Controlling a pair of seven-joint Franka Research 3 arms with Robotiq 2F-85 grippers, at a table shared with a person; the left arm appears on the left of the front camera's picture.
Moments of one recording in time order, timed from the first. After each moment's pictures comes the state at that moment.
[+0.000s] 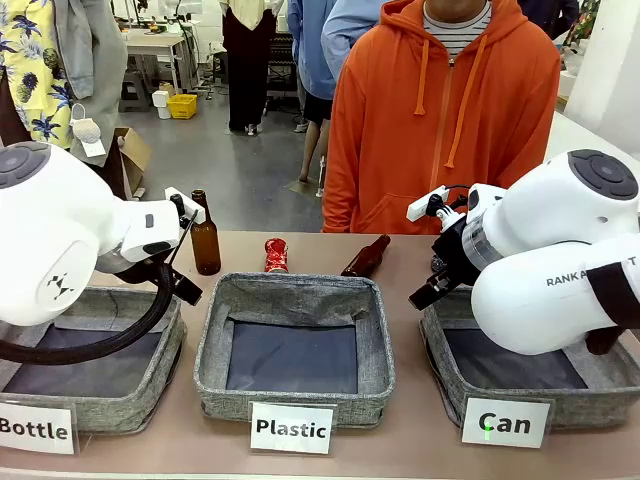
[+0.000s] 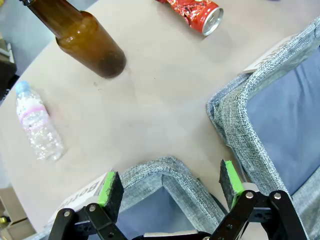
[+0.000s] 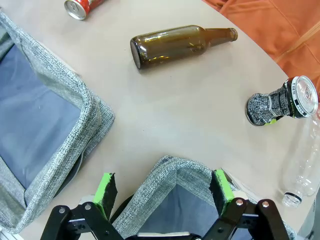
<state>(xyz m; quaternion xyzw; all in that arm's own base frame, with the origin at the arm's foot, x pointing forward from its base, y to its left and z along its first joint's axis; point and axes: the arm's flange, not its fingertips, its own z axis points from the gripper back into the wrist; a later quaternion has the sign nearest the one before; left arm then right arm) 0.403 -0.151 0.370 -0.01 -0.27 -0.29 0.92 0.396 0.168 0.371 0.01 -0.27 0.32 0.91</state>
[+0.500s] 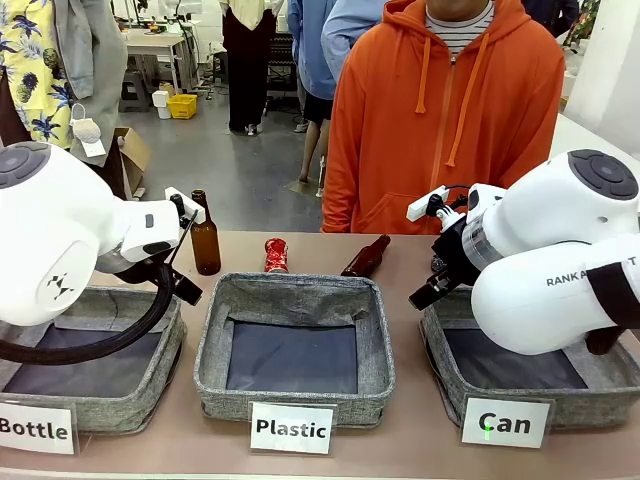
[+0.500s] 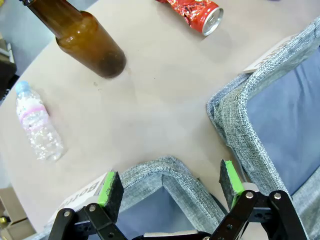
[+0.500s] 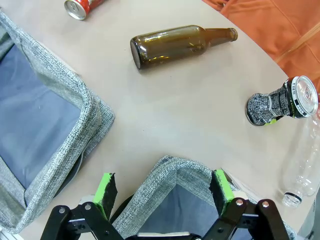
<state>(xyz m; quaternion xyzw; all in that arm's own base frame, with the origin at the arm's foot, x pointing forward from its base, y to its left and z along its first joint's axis) 0.403 -0.151 0.370 -0.01 -0.27 -0.29 0.92 0.396 0.168 0.371 0.01 -0.27 0.32 0.91</state>
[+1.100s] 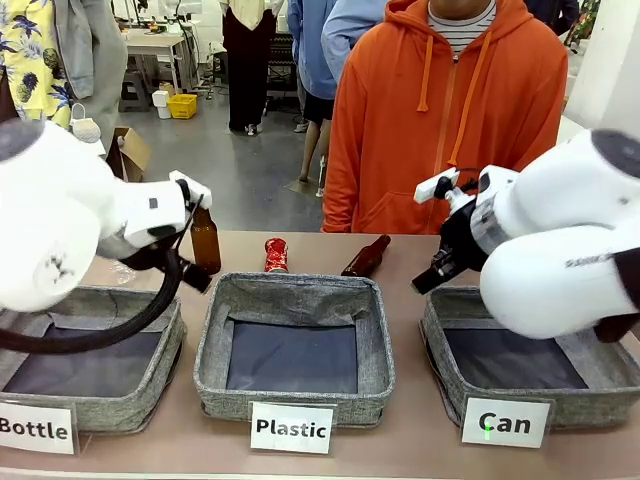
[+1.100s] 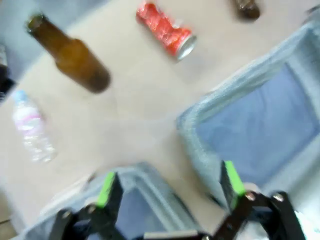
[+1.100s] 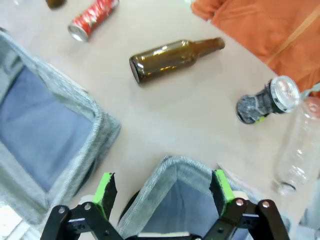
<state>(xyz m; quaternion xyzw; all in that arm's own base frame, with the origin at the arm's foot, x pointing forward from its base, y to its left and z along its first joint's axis) 0.383 -0.178 0.430 -0.07 -0.27 -0.27 0.92 0.384 0.162 0.422 0.04 -0.29 0.27 0.92</state>
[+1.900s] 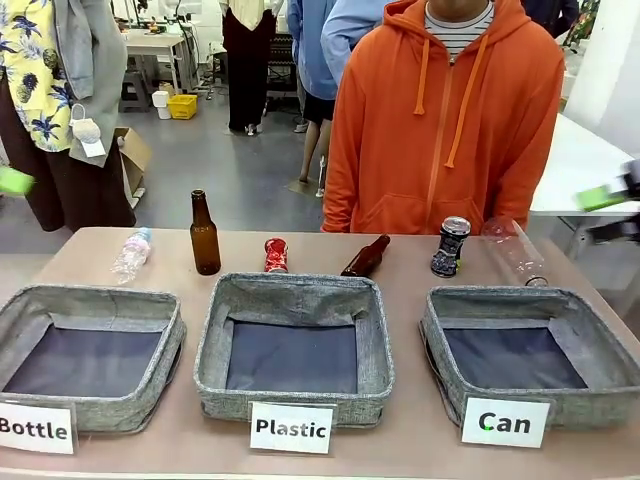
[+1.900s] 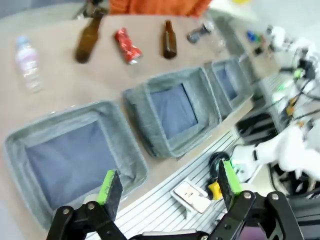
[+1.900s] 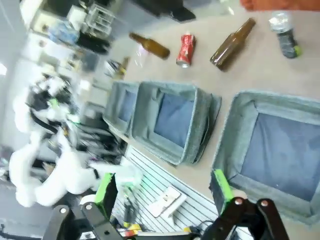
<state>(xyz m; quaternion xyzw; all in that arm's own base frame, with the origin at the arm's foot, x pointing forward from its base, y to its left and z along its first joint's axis) 0.287 0.074 0.554 -0.38 -0.25 -0.11 0.88 0.294 -0.057 0.529 0.46 -0.21 0.05 0.86</state>
